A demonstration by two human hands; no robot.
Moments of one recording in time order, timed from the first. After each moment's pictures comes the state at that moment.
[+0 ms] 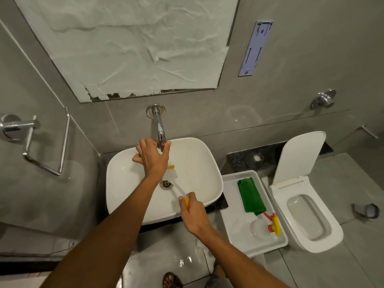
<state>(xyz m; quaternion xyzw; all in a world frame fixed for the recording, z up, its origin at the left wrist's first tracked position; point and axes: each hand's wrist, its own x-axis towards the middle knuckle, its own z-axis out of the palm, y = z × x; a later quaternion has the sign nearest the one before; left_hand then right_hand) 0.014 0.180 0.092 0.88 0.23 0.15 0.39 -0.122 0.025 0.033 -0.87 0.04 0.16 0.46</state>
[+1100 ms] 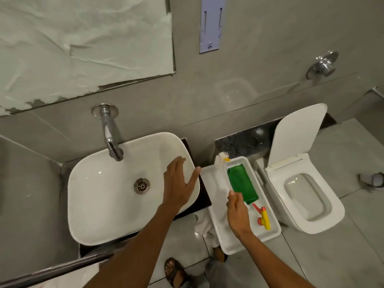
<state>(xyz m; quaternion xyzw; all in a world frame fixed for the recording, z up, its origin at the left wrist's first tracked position) -0.007 0.015 0.001 0.94 0.04 0.04 0.35 -0.092 -0.187 -0.035 -0.82 0.25 0.04 0.51</state>
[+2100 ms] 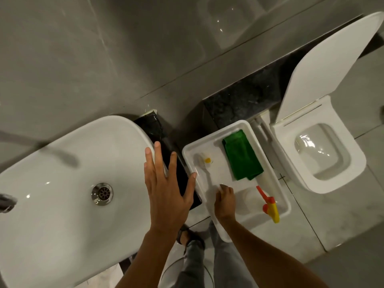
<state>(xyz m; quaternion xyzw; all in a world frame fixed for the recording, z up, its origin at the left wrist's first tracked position) 0.016 -0.041 -0.059 0.98 -0.01 0.02 0.20 -0.057 -0.194 -0.205 -0.81 0.36 0.24 0.39</state>
